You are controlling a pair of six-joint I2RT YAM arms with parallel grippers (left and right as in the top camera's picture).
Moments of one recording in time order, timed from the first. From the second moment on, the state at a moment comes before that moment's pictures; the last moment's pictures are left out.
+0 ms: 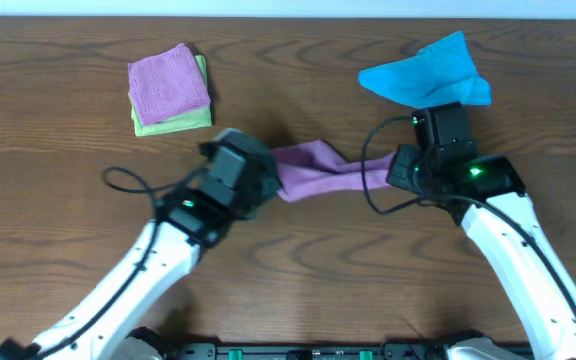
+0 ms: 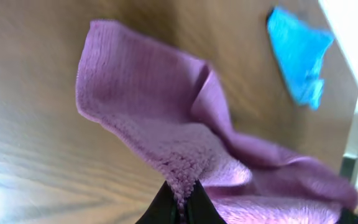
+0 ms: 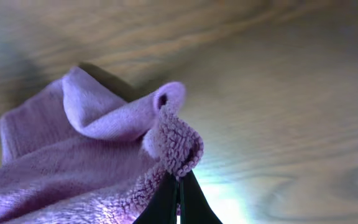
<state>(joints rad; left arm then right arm) -0.53 1.30 0.91 -0.45 0.08 -1.11 0.28 1.36 1.11 -0.84 0.08 0.61</state>
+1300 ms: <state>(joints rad) -0.26 1.30 1.19 -0.63 0.39 -0.89 0.37 1.13 1.15 -0.74 0.24 0.62</state>
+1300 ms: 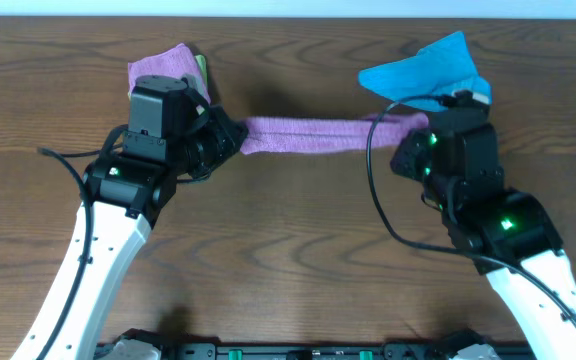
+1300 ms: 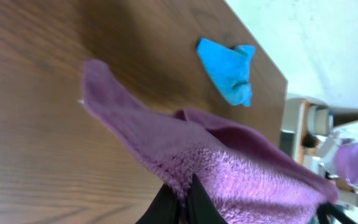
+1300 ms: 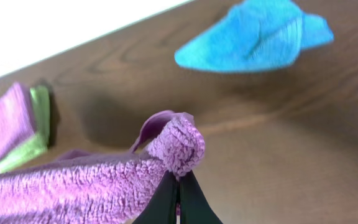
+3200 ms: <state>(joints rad) -0.24 1.38 1.20 -0.57 0.34 -0.82 0.35 1.21 1.16 -0.72 0.21 0.62</state>
